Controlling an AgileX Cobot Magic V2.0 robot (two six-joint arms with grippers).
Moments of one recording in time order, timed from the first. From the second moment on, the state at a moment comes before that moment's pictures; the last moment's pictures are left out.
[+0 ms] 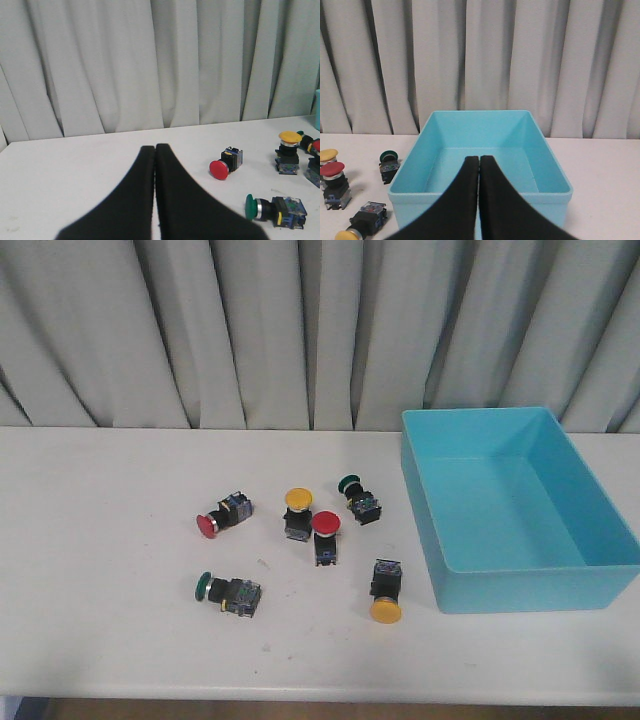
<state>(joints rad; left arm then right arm) -0.04 -0.01 0.03 0.00 0.03 -0.02 0.02 -0.01 0.03 -0.04 0.05 0.02</state>
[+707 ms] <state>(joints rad) -0.04 0.04 -0.21 0.00 0.17 -0.11 0.02 -0.01 -0.11 -0.04 0.14 0.02</state>
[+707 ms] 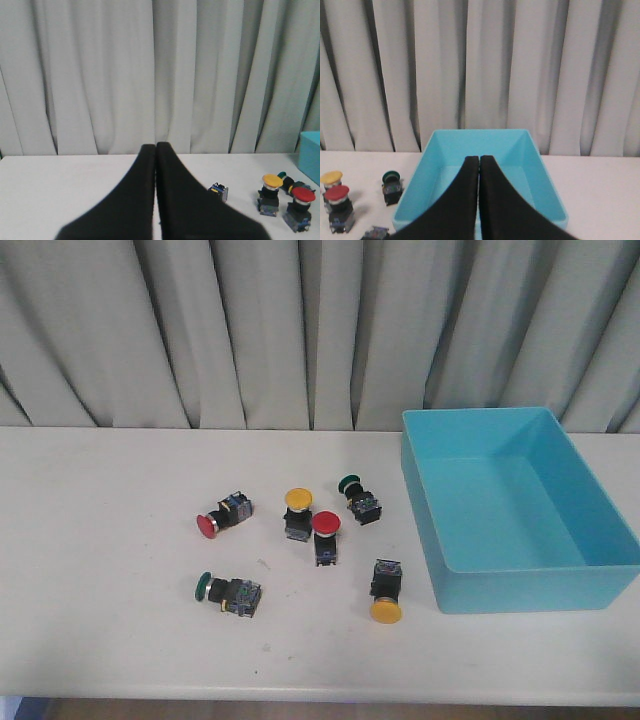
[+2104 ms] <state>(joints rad) -0.05 0.86 -0.66 -0.02 0.62 0.08 0.02 0.68 -0.49 -0.06 0.53 0.02</state>
